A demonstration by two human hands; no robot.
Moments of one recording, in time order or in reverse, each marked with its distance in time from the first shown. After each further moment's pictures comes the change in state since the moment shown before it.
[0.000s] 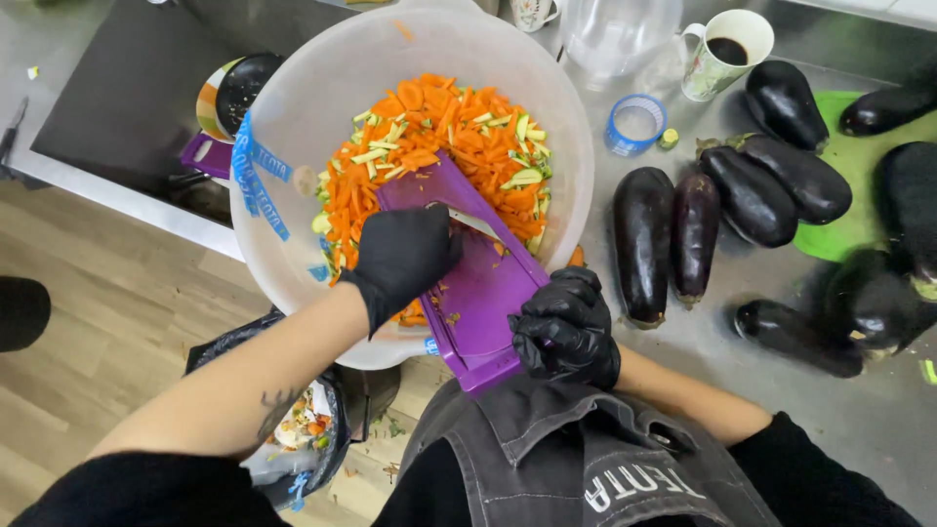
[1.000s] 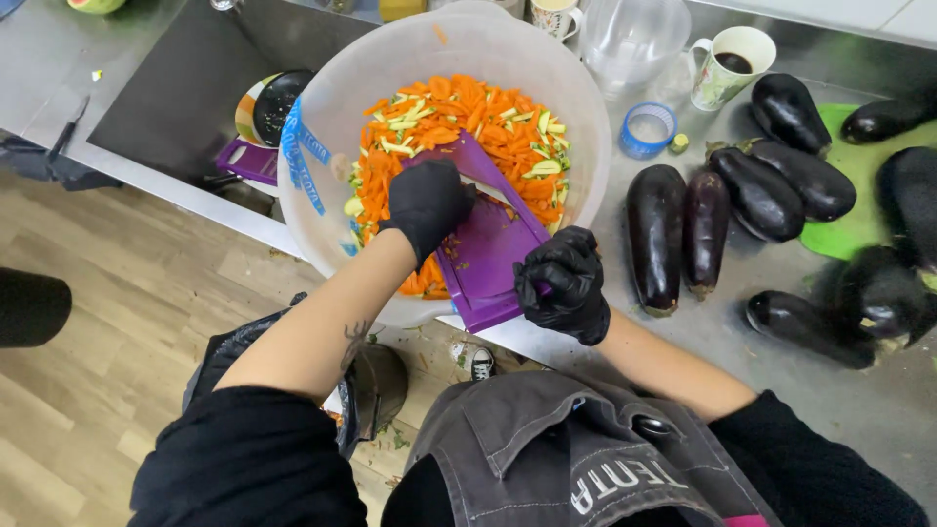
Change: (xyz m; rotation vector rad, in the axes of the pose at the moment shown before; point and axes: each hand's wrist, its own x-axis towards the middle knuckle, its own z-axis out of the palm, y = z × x) left_hand 0.032 -0.032 0.035 -0.004 0.084 -0.298; right_hand 0.006 0.003 0.035 -0.096 0.129 -0.040
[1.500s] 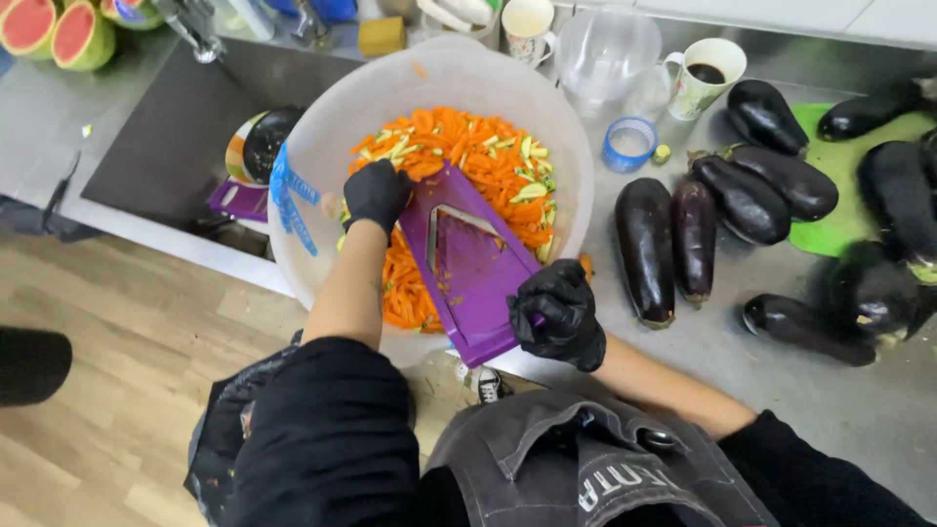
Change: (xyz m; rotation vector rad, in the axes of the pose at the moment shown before) left_hand 0.099 -0.123 0.096 0.077 0.119 -0.170; right_hand -0.016 0.001 0.004 -0.036 0.004 0.031
